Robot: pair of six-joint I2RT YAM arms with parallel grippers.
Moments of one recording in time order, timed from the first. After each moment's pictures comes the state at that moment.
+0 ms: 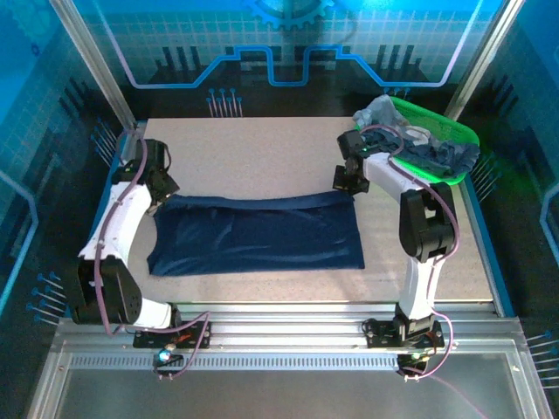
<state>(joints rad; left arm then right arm) 0.09 1.39 1.17 -0.89 -0.25 -0.67 0.28 1.95 1.49 -0.78 0.08 0.49</state>
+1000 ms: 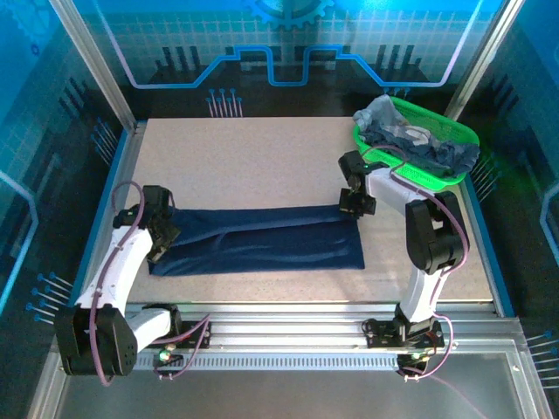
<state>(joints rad) 0.07 1.11 0.82 -1.02 -0.24 -0.95 0.31 1.84 1.26 -0.83 0.12 0.55</state>
